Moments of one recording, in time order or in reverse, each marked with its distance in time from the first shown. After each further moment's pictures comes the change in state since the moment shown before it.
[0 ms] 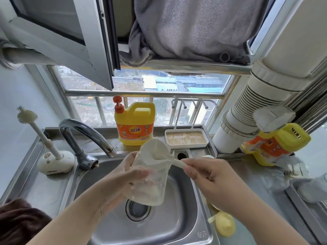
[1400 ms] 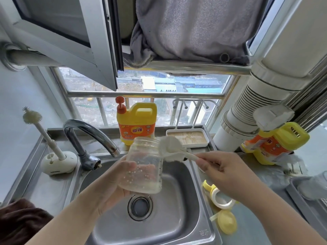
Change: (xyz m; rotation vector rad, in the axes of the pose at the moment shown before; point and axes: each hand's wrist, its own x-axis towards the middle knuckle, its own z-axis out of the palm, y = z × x) left_hand -0.002 -0.001 -0.013 -0.128 -0.054 0.052; right_hand 0.000 0.000 -0.013 -0.055 0.008 0.117
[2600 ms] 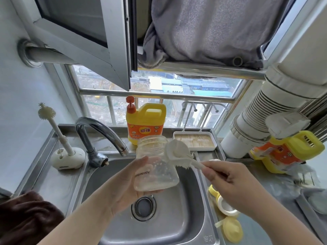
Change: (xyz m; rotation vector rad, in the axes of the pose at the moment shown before) left_hand -0.001 -0.004 0.005 -0.201 0.126 -0.086; right_hand -0.001 -0.003 0.007 0.133 -0.014 -0.051
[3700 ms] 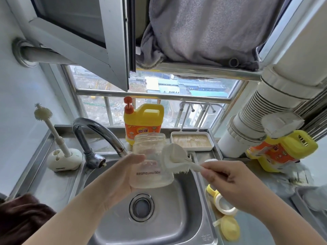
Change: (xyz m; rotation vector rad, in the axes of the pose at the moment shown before) left_hand 0.002 0.016 -0.004 0.100 -0.087 0.070; right_hand -0.003 -0.006 -0.008 -0.035 -0.088 -0.007
